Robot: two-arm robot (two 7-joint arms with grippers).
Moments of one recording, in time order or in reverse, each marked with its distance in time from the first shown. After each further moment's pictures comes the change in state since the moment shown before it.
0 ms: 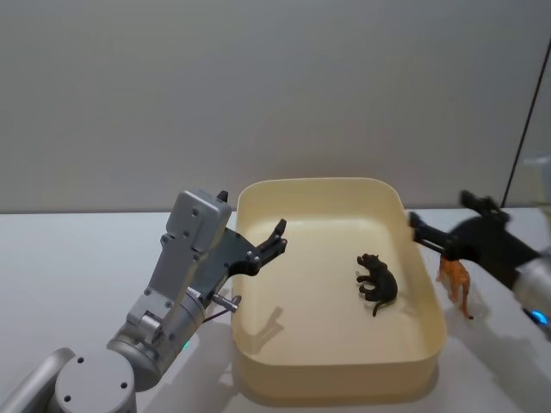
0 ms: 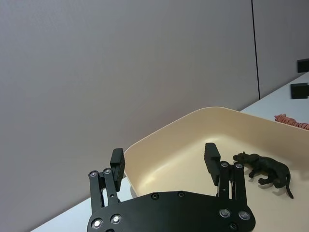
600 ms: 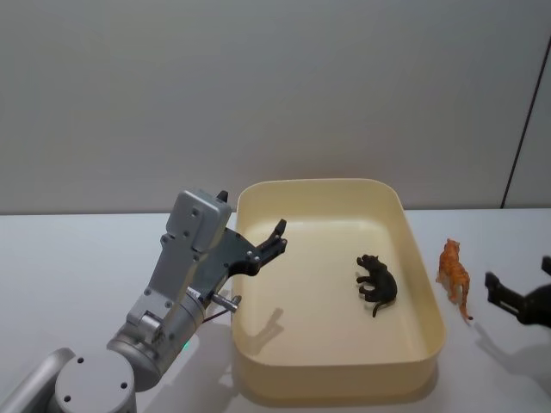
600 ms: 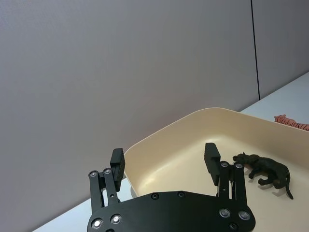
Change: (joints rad) left arm 0.000 0.000 0.000 0.000 0.000 0.000 0.000; right arm -0.249 0.123 0.095 -0.146 0.095 0.044 -0.135
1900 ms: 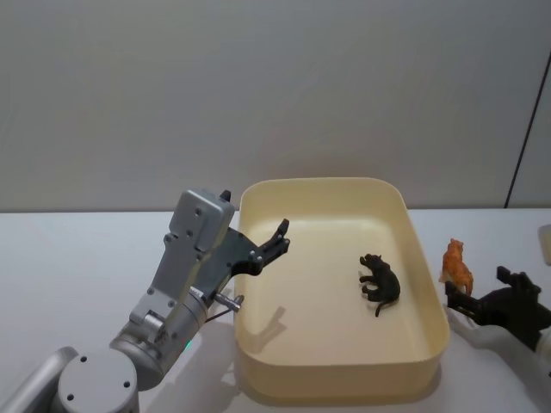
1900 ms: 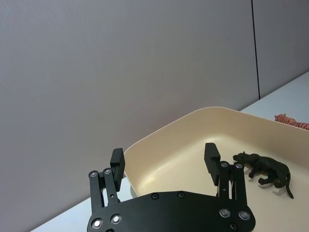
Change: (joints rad) left arm 0.000 0.000 0.000 0.000 0.000 0.000 0.000; right arm 0.173 -0.102 -0.076 0.240 -0.087 0.014 0.060
